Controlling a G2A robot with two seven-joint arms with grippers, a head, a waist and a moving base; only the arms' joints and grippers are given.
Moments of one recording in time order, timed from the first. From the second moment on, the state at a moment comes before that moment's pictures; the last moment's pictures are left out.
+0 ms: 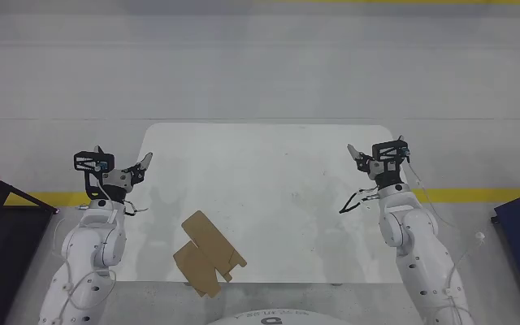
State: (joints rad) left arm 1.73 -1.15 -1.60 -1.80 1.33 0.00 0.00; right arm -1.73 -1.15 1.60 -1.80 -1.33 0.00 0.00
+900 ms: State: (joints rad) left arm 1.73 -1.13 -1.64 -1.73 1.55 -0.15 0.03; right arm -1.73 -1.15 1.60 -1.80 -1.33 0.00 0.00
